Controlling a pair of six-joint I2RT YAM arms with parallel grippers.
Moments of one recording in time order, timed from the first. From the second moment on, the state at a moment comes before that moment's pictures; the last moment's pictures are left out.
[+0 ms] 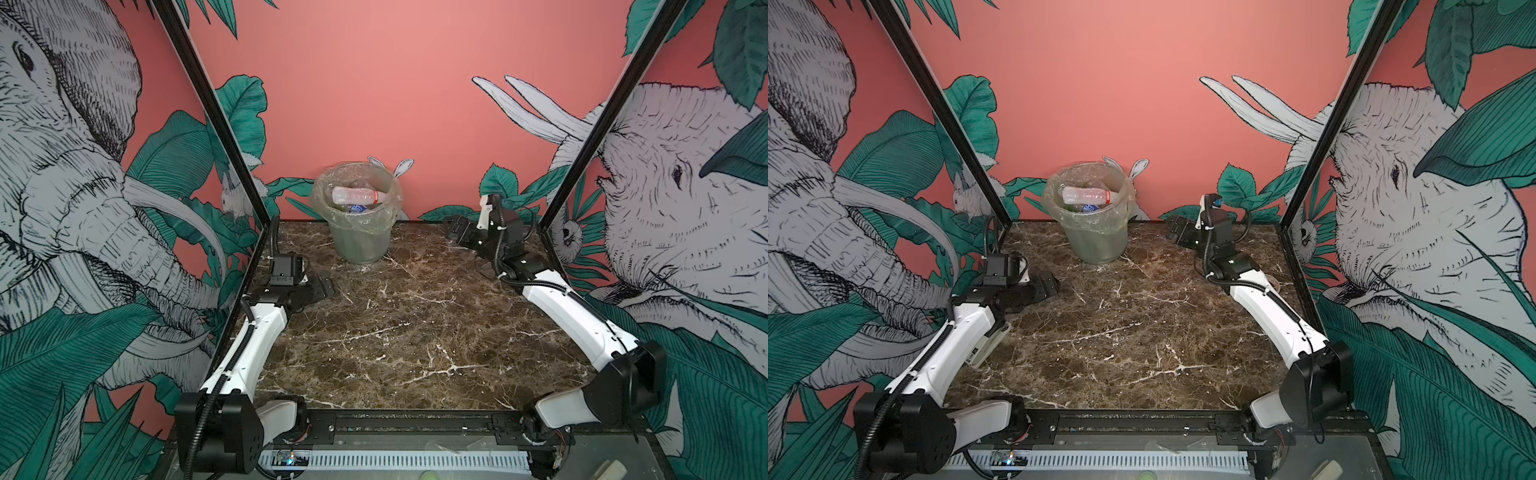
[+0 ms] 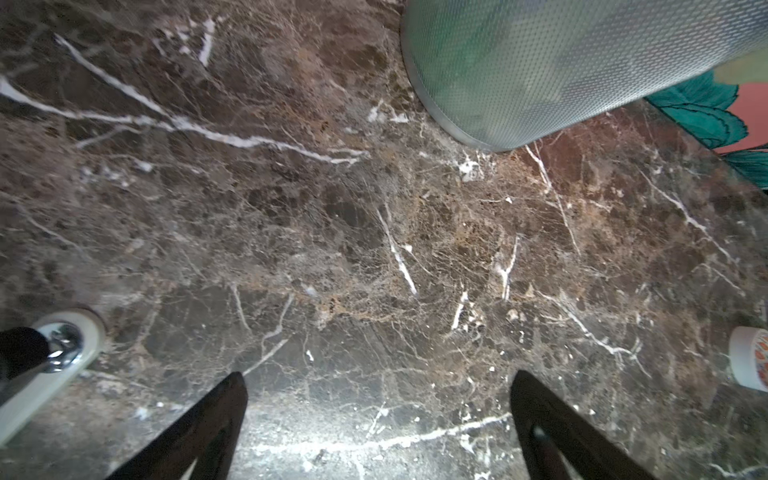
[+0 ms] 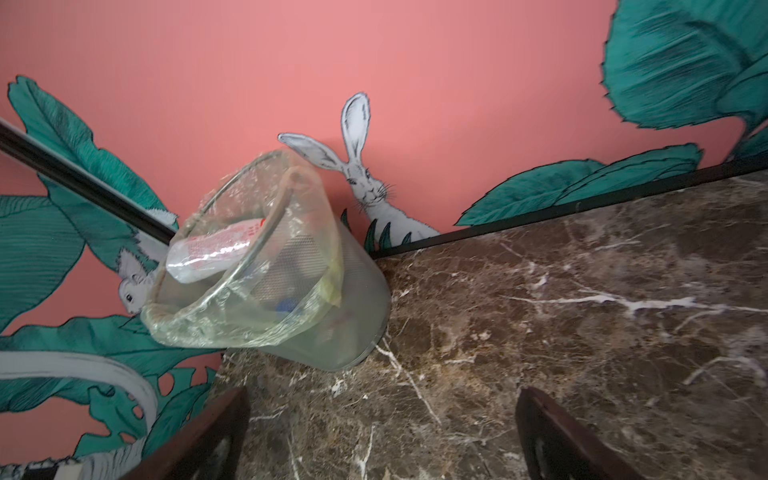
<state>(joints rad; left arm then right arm) -0.07 1.17 0.93 -0.63 0.10 -0.44 0.39 1.42 1.28 -0.18 0.00 0.57</state>
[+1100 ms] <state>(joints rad) -0.07 1.34 0.51 0.29 -0.42 -0.06 0.15 1.06 0.48 0.16 0.36 0.27</state>
